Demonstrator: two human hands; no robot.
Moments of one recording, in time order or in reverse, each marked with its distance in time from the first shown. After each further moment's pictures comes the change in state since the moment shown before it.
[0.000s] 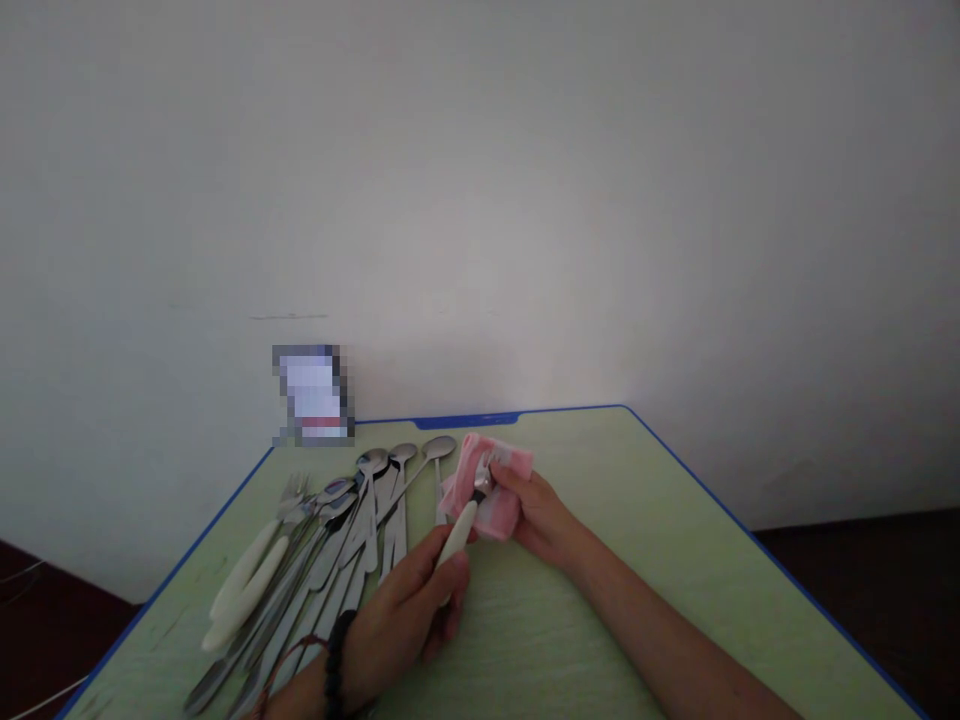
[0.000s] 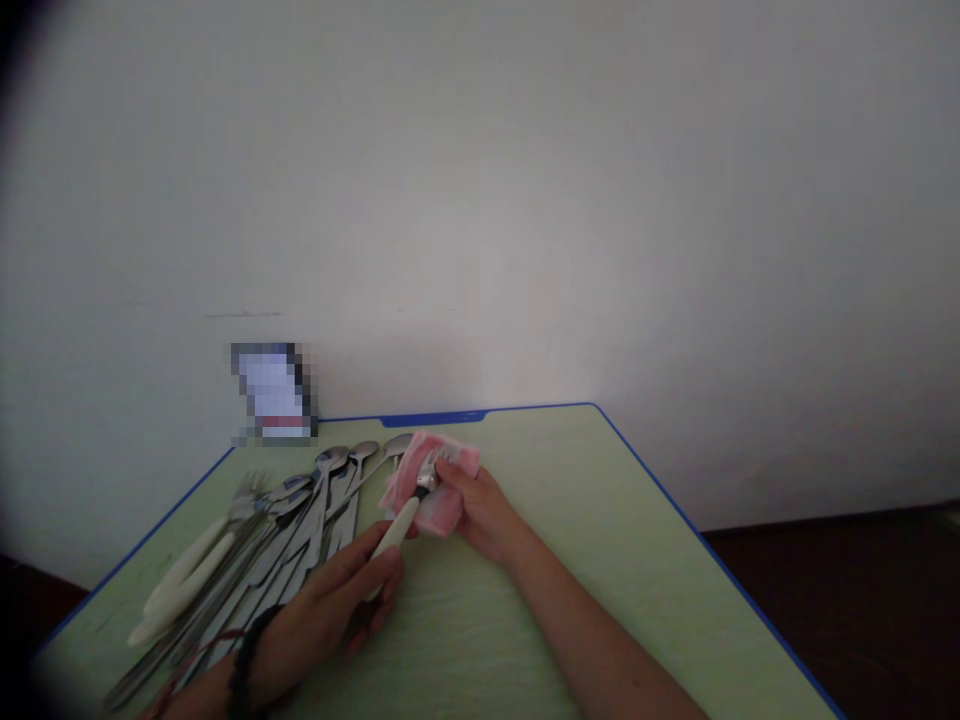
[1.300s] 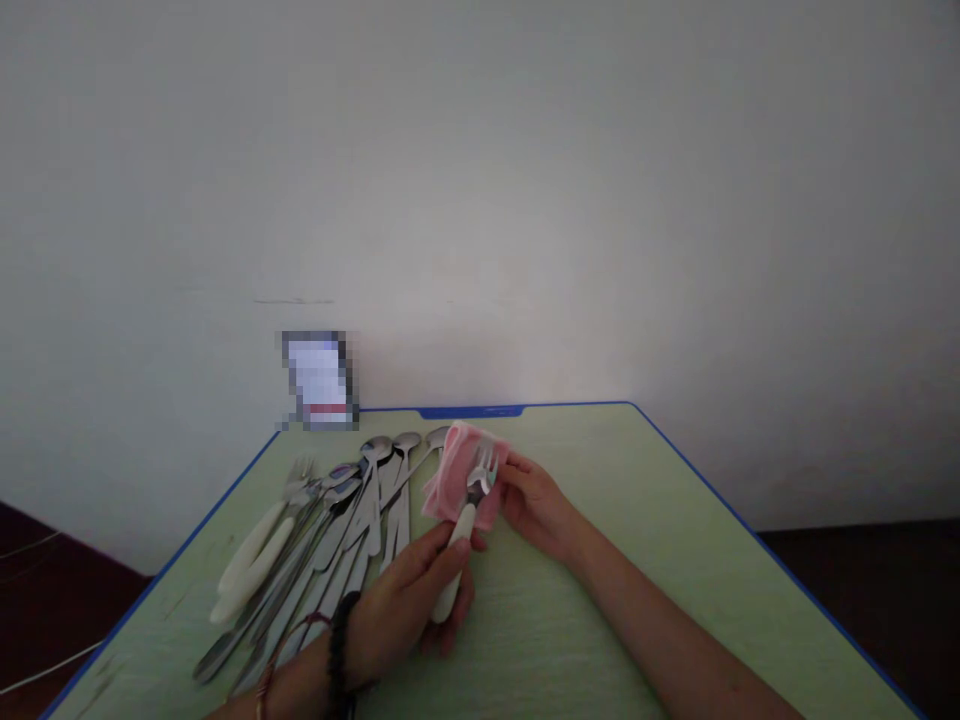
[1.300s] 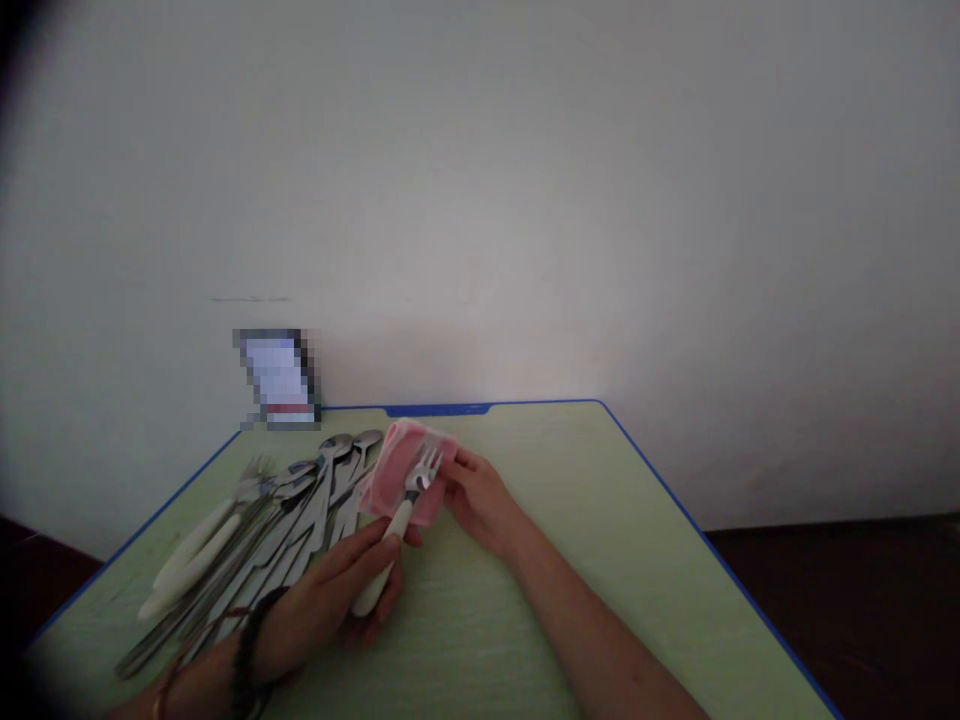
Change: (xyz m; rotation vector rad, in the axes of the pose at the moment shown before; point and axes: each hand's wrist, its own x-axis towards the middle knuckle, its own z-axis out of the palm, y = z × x) left_hand -0.001 0.003 0.001 0.026 -0.042 0.024; right_hand 0.002 0.001 0.001 -0.058 0.013 -0.002
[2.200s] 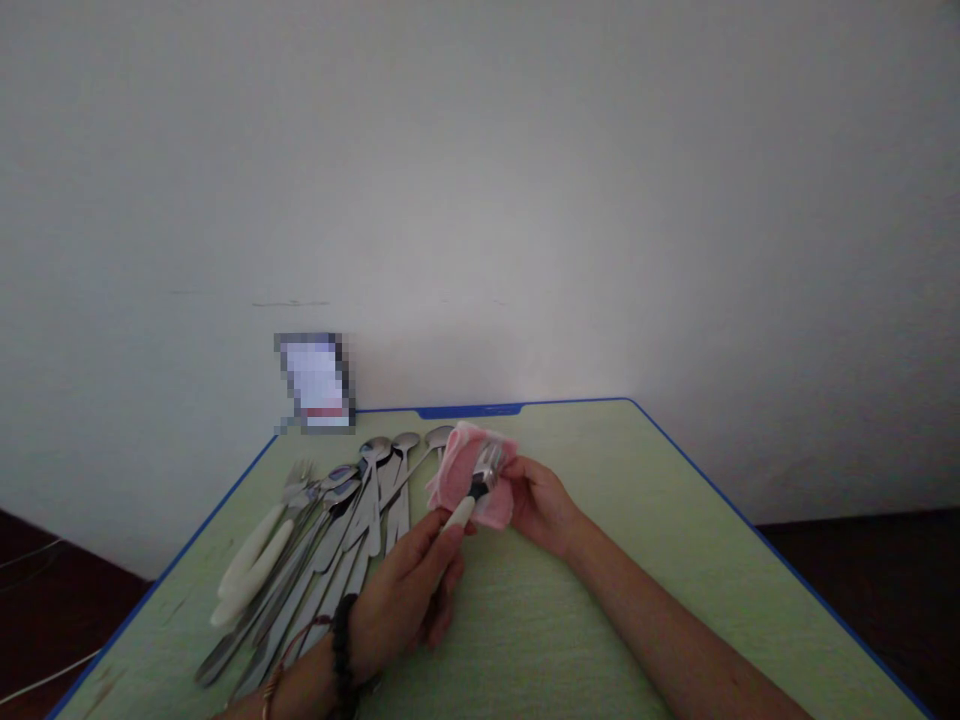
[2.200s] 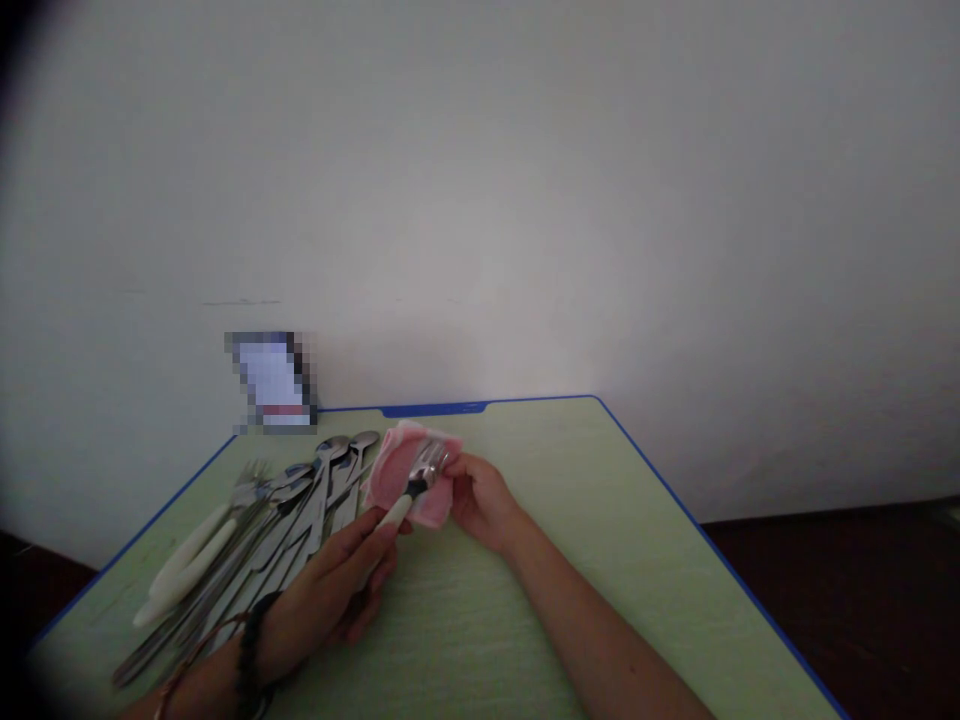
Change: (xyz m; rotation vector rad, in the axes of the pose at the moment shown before) left_hand 0.002 0.007 0.004 -0.008 0.125 -0.039; right_hand 0.000 -0.001 -0.006 0.174 0.018 0.132
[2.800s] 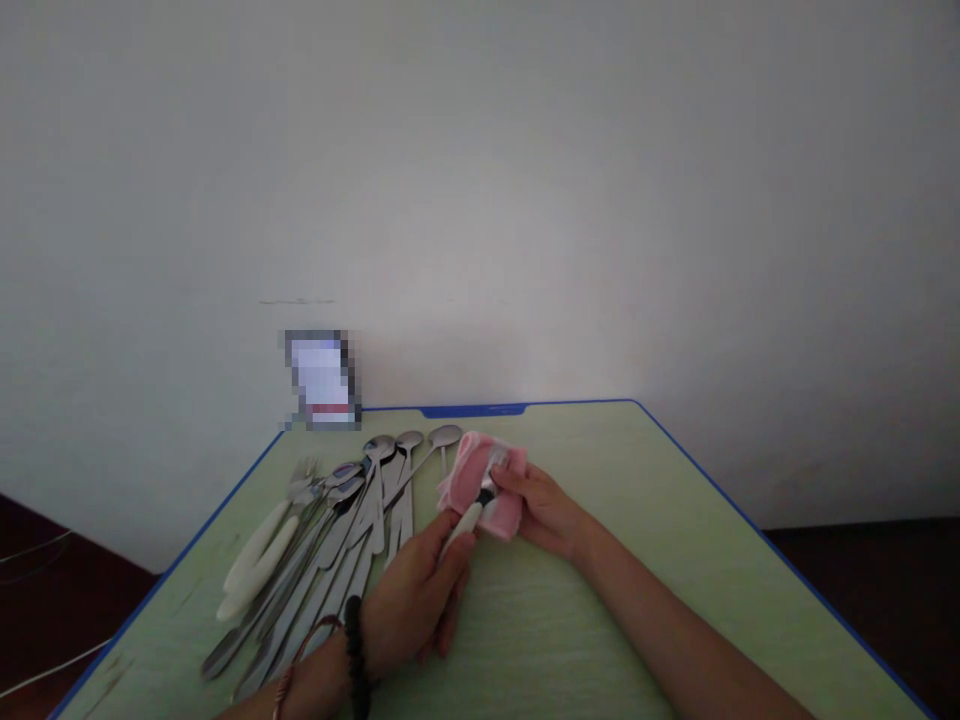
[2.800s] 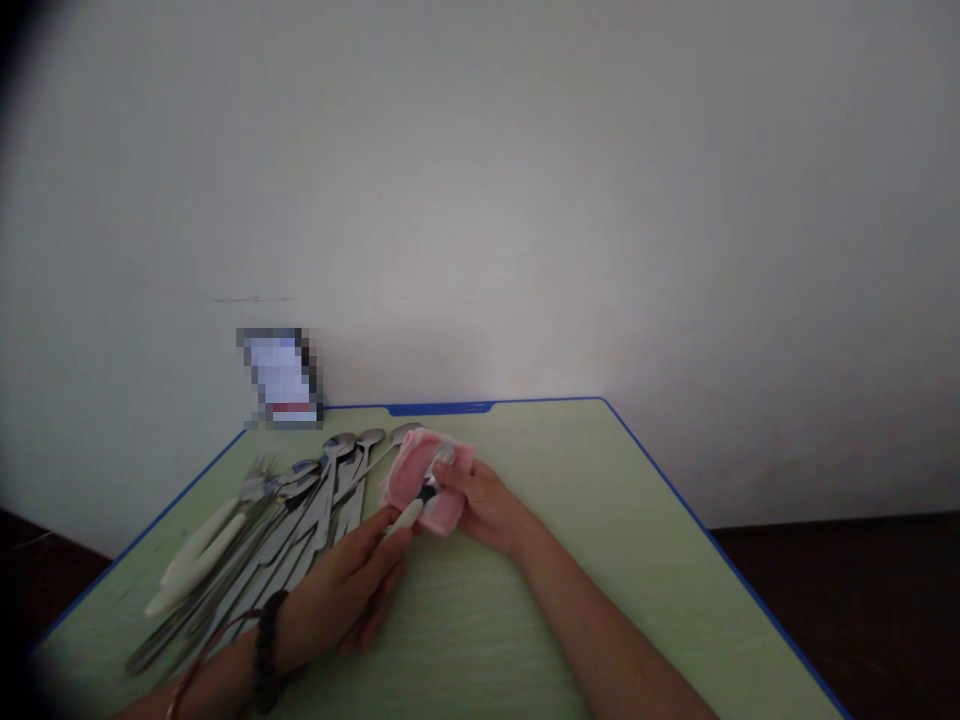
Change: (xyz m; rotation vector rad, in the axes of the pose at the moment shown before) left_hand 0.001 -0.003 0.000 0.200 -0.028 -0.002; right_hand -0.006 0.001 0.003 -0.166 -0.169 0.005
